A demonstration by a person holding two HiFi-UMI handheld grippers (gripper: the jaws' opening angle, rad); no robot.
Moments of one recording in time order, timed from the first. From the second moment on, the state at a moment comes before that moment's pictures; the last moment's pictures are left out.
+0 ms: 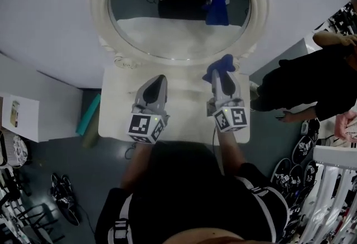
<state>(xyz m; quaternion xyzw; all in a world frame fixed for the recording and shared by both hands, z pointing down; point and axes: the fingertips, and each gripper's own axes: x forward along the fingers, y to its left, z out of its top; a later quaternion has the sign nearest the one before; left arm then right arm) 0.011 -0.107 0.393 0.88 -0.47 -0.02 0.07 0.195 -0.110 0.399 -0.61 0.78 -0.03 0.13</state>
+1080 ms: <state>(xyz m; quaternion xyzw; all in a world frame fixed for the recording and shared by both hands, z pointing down) 0.052 -0.208 0.384 0.91 -0.41 -0.01 0.06 0.269 -0.218 0.362 -0.66 0.72 -0.05 0.22</state>
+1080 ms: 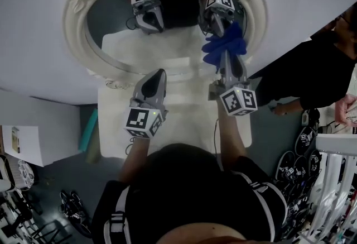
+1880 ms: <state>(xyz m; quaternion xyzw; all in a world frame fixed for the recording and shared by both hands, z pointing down) 0.049 -0.229 0.397 0.91 -0.40 -0.02 0.08 0.265 -0.236 0.336 -0.64 0.73 -0.05 0.24</state>
